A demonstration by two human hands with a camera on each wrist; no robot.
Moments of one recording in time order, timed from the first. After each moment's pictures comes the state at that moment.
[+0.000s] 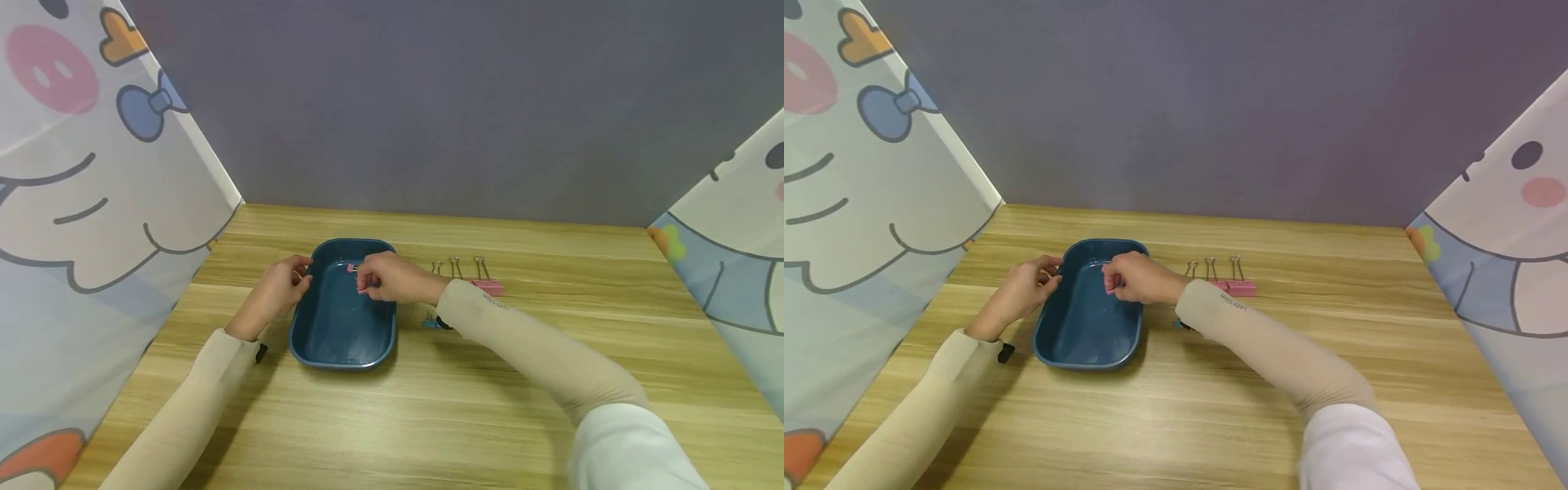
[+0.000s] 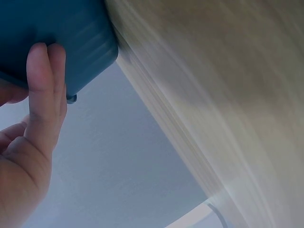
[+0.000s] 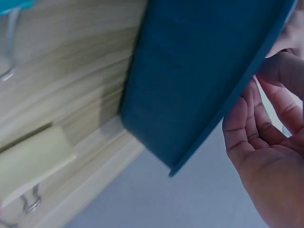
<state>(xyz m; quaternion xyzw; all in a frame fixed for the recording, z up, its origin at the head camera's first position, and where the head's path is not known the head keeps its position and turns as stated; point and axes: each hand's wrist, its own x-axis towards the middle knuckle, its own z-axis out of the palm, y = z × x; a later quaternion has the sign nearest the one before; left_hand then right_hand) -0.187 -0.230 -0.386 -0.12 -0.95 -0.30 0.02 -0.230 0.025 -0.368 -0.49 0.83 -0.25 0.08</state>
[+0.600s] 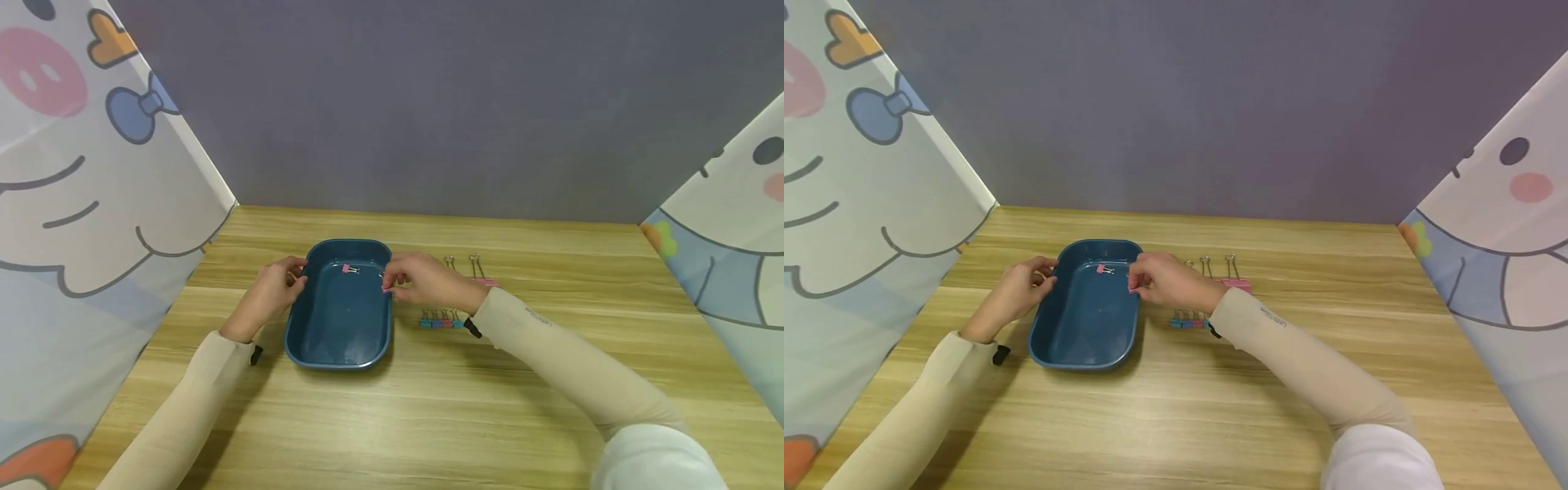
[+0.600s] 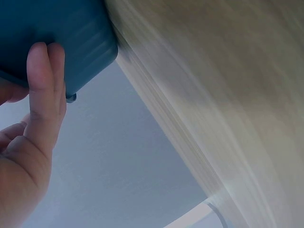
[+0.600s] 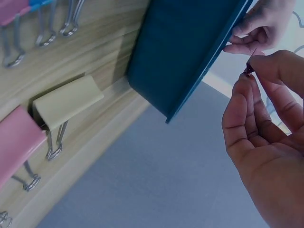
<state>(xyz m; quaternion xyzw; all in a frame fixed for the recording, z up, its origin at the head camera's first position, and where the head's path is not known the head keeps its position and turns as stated) -0.188 -0.231 -0.386 -0.12 -0.94 -0.30 0.02 -0.209 0.077 -0.351 -0.46 0.85 -0.26 0.04</state>
